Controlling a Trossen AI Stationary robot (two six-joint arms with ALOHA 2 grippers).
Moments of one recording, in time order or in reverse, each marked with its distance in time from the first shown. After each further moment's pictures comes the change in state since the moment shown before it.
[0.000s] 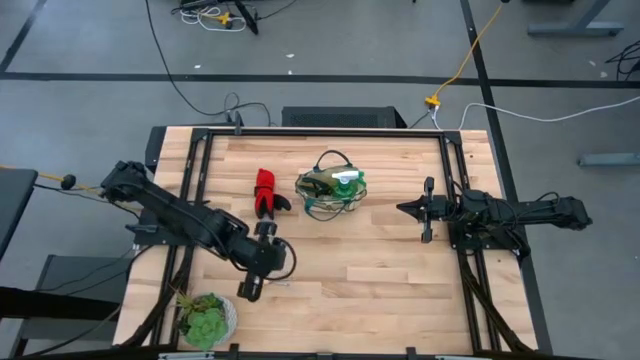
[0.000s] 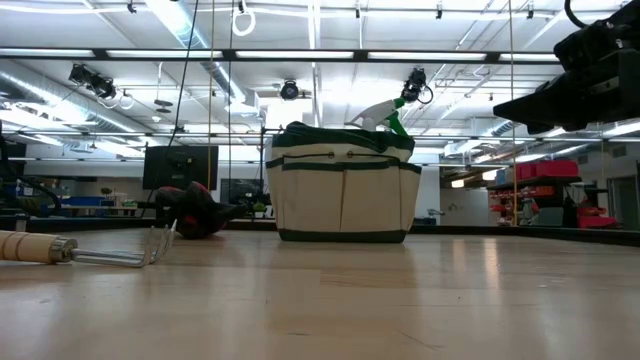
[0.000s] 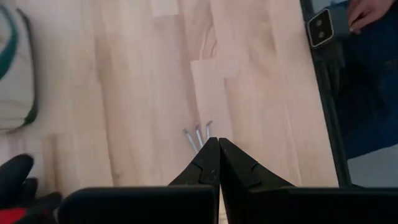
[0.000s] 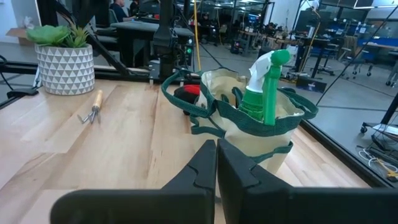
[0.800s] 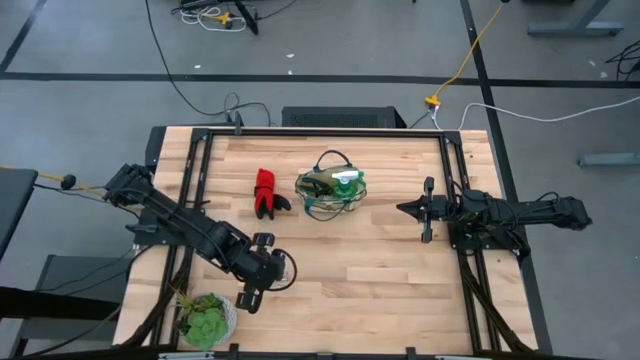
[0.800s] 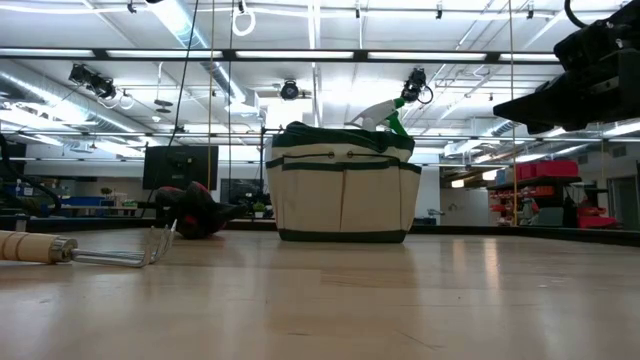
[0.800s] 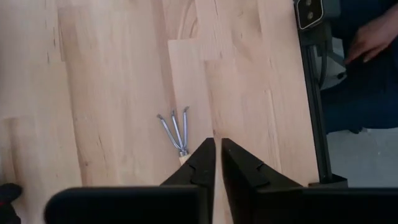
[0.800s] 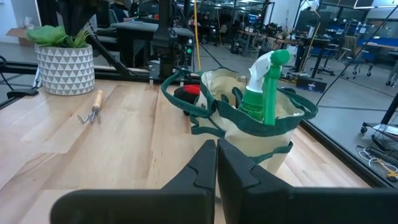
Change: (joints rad) left arm -0.049 0.050 0.000 -0.004 0.034 -0.090; right arm 0.000 0.000 0.000 0.002 0.000 0.000
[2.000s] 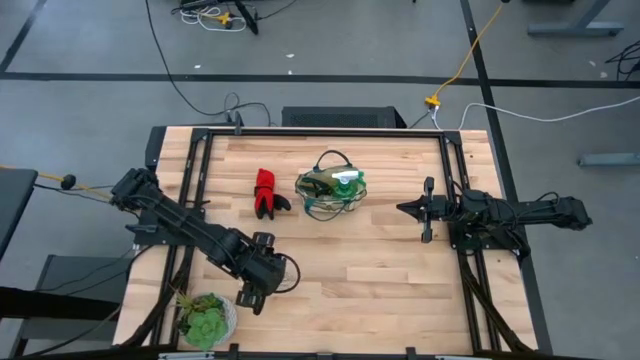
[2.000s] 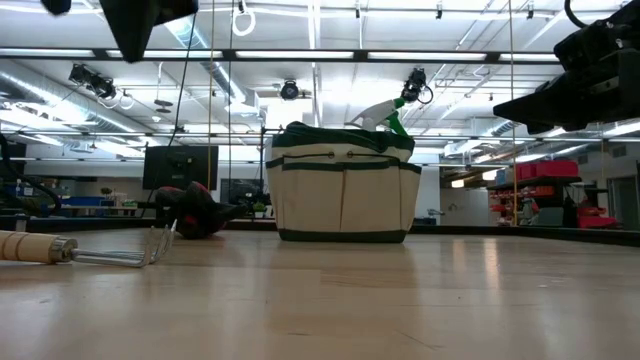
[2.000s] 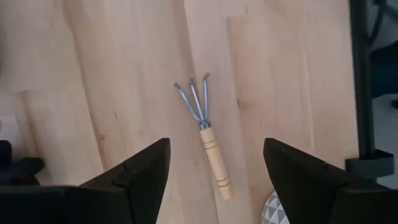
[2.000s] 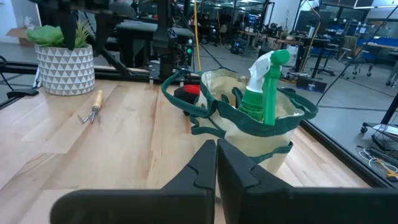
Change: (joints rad) left arm 0.002 0.066 0.000 -0.100 -0.018 0.040; right arm 0.000 0.000 0.000 -0.001 0.000 0.000
